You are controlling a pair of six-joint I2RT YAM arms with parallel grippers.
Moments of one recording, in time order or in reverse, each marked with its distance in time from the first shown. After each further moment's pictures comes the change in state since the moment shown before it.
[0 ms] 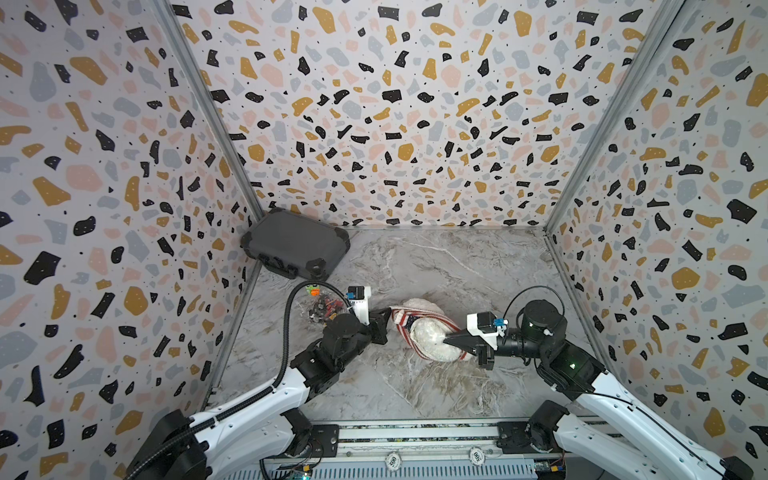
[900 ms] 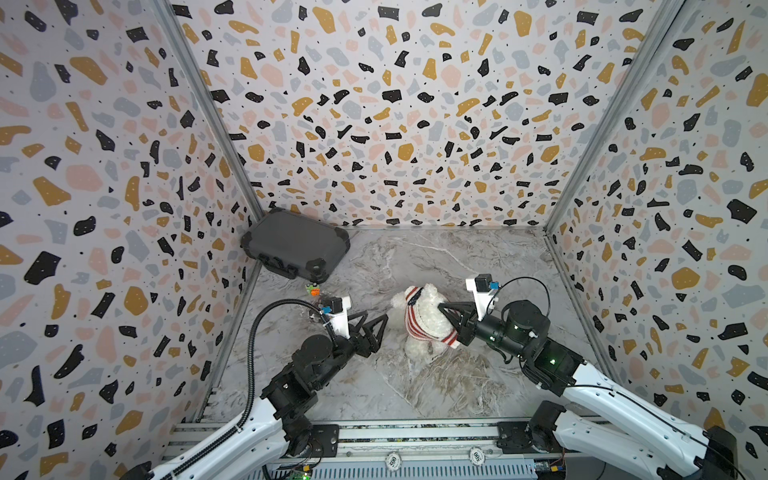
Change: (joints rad) left arm -0.045 -0.340 -0.147 -0.018 0.021 0.025; right arm 0.100 0.131 -0.028 0.209 0.632 0.706
